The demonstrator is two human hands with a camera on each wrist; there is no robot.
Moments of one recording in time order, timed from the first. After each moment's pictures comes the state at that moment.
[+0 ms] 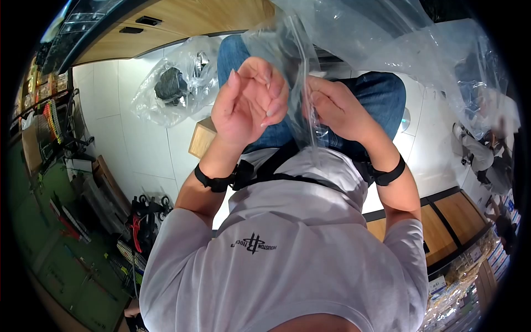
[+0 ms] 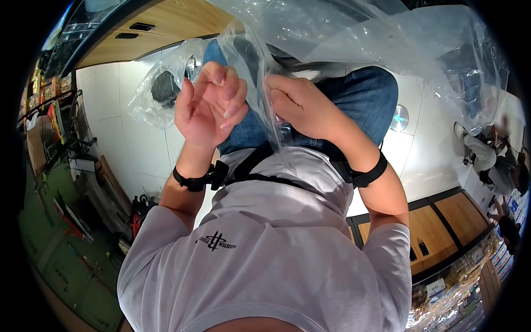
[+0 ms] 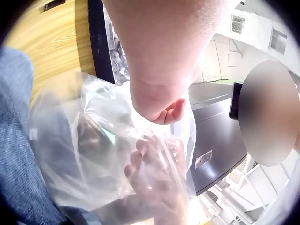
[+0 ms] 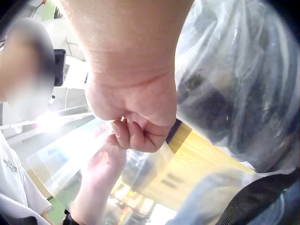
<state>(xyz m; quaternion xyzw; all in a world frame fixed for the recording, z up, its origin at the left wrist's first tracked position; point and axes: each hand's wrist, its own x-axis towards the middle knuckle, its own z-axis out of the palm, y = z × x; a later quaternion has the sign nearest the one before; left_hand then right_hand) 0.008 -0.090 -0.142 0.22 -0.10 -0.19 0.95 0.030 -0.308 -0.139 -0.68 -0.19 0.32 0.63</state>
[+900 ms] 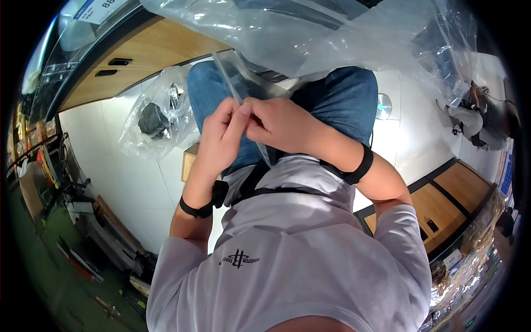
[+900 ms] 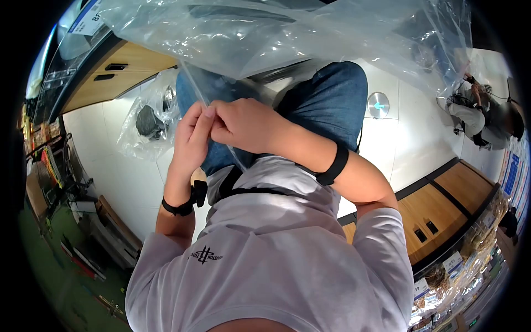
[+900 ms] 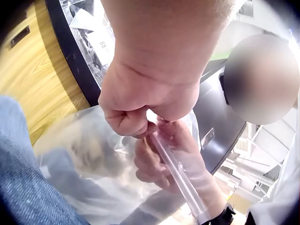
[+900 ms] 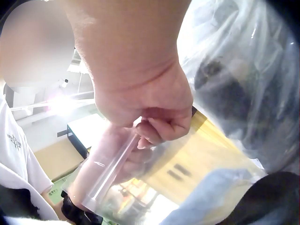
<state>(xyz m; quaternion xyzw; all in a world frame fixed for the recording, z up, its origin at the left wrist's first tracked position) -0.011 -0.104 -0.138 0.77 -0.01 -0.15 0.62 0.011 -0.287 -0.139 -0.81 -0.24 0.21 0.50</state>
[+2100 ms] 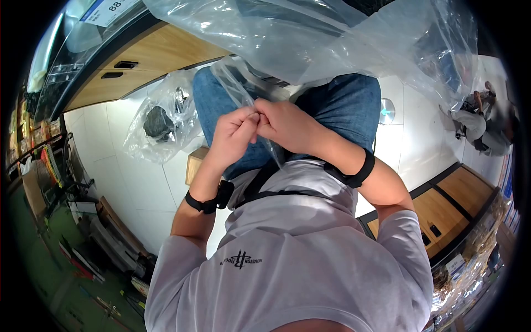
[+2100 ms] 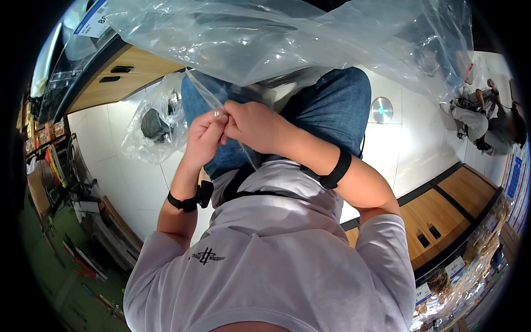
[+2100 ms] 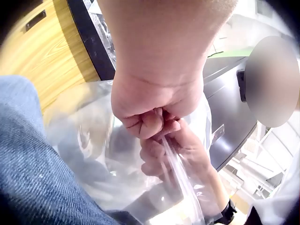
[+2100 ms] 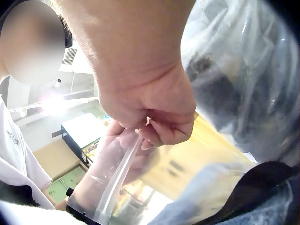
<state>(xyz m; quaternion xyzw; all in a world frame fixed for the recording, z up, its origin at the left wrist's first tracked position) -0.005 -0.106 -0.161 0.69 -0.04 -0.23 0.68 0.012 -0.294 -0.152 -0.79 -0.22 0.20 0.54</state>
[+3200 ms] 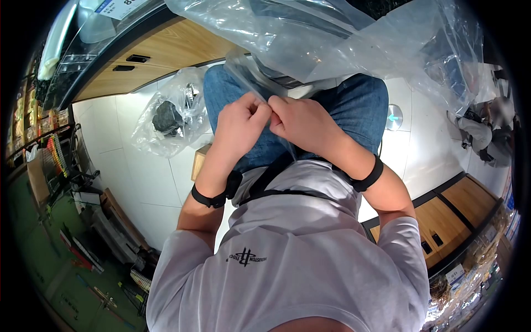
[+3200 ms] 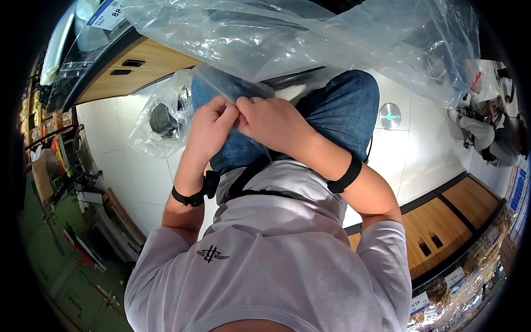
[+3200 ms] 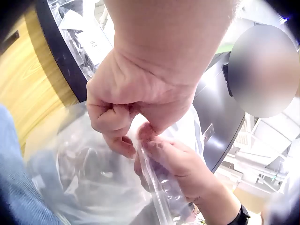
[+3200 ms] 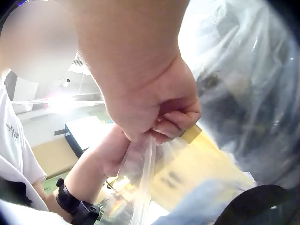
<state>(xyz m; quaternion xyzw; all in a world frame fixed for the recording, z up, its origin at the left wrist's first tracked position) 0.008 -0.123 -0.126 0.87 0.04 -0.18 0.46 0.006 -0.302 -0.145 -0.88 -0.28 0.03 0.38</state>
